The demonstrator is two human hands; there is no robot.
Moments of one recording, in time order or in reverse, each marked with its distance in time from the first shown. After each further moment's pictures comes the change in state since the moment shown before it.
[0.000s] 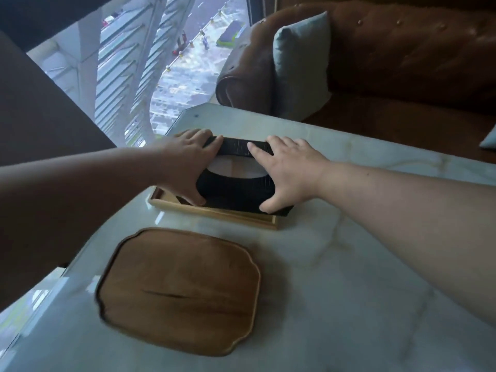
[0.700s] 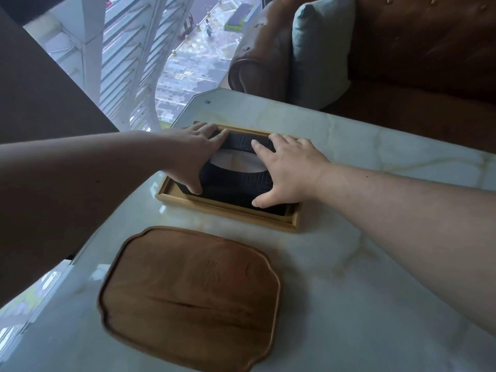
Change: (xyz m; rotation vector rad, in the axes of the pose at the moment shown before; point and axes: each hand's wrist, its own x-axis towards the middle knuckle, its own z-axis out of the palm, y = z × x) left_hand 0.027 -0.038 0.042 -0.037 -0.114 0.040; right_hand 0.046 -0.023 0.027 0.052 -0.027 0.049
